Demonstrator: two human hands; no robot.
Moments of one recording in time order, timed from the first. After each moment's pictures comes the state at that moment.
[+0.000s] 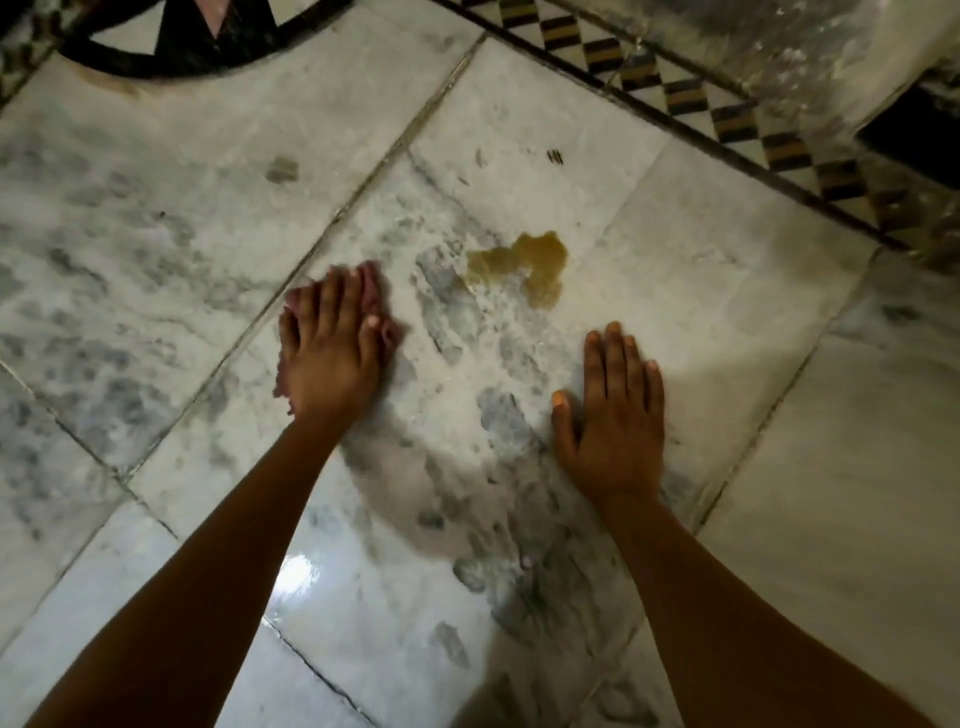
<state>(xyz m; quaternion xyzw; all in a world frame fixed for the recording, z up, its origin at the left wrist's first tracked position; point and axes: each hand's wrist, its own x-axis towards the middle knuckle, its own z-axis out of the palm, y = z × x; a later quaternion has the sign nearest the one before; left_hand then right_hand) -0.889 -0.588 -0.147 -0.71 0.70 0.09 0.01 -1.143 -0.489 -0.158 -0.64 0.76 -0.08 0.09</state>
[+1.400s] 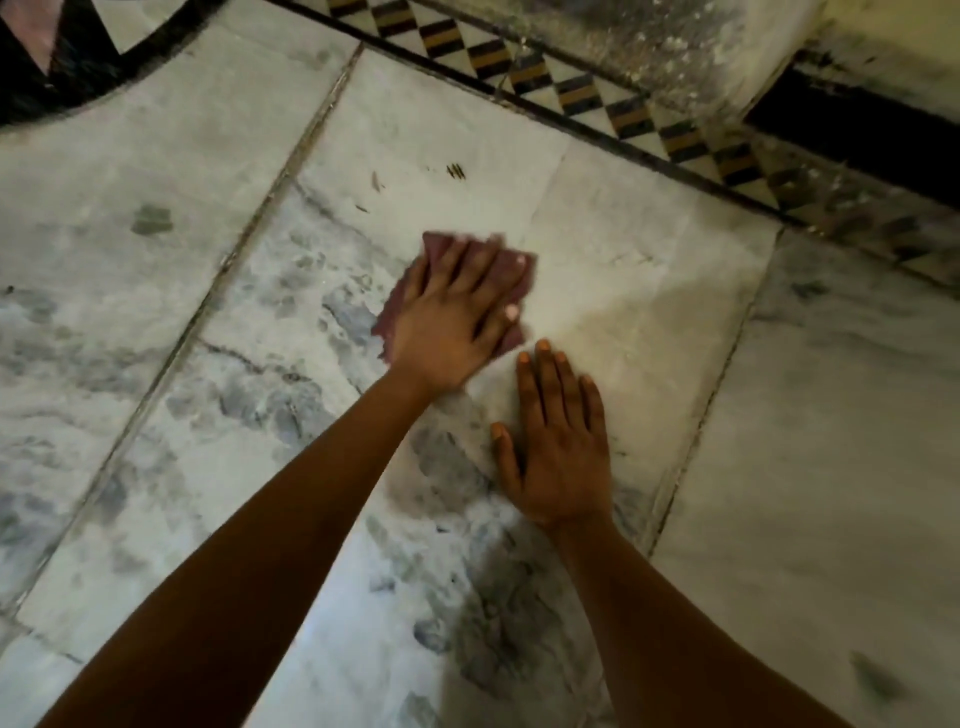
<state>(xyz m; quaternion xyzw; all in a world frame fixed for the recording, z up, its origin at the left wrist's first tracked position) -1.049 -0.643 -0.153 -0.43 0.90 0.11 -0.01 -1.143 -0.491 -0.160 -0.63 0.76 -0.11 0.10</state>
